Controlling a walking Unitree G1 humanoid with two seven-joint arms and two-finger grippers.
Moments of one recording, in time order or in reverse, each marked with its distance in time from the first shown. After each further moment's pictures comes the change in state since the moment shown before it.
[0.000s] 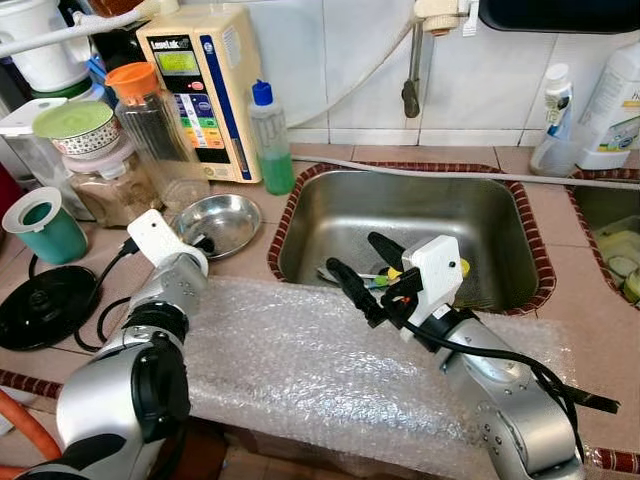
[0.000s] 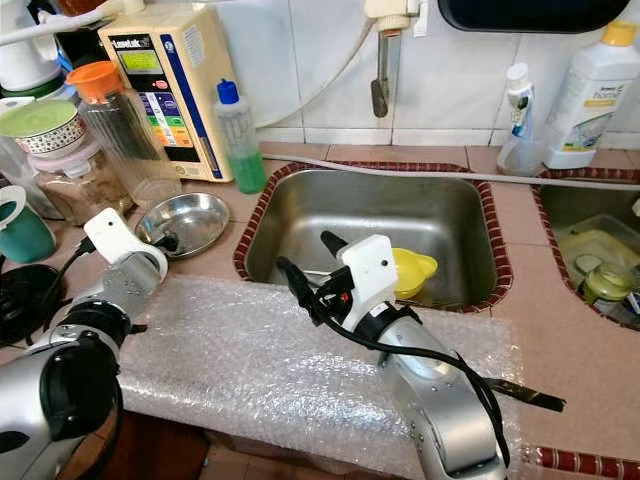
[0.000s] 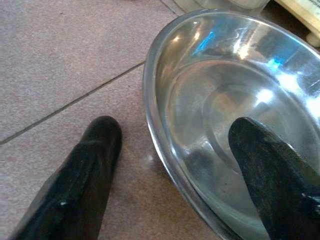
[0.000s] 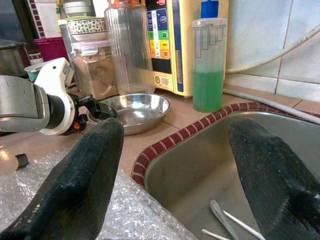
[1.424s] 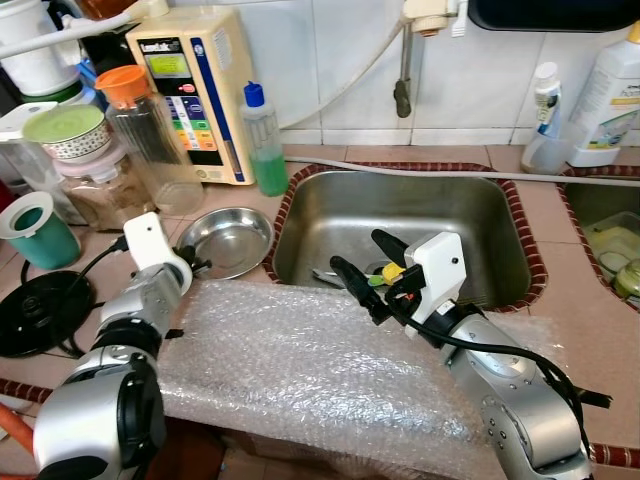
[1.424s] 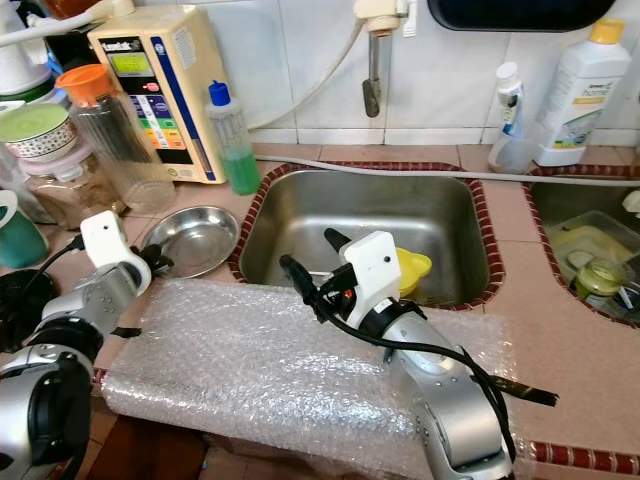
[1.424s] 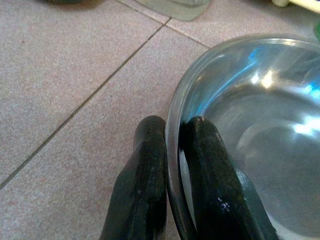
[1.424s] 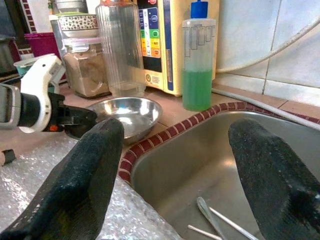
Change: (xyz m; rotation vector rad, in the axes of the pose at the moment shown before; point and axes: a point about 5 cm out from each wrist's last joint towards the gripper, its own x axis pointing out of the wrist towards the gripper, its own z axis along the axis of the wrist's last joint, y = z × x) left arm 0.002 0.027 0.003 0.254 0.010 -0.176; right arm -0.001 -0.008 0.003 -0.034 0.011 0.000
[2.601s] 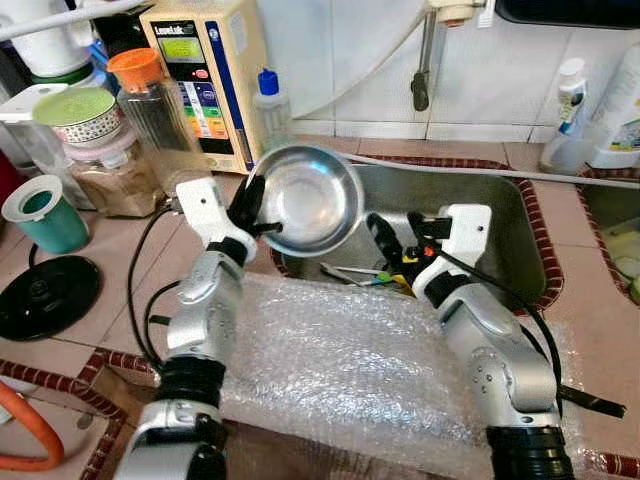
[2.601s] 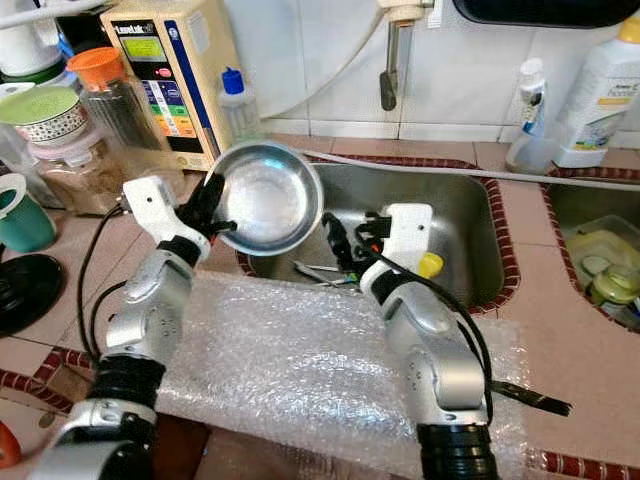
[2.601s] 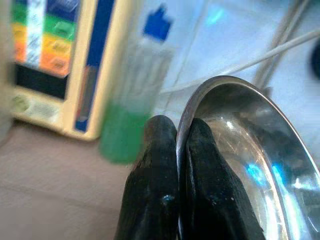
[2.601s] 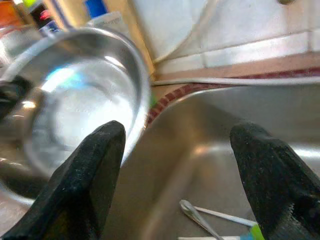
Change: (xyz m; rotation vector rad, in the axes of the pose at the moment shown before) left arm -0.056 -0.116 0.016 -0.049 -0.544 -0.596; right arm 0.022 -0.050 -0.010 0.304 -0.033 -0.348
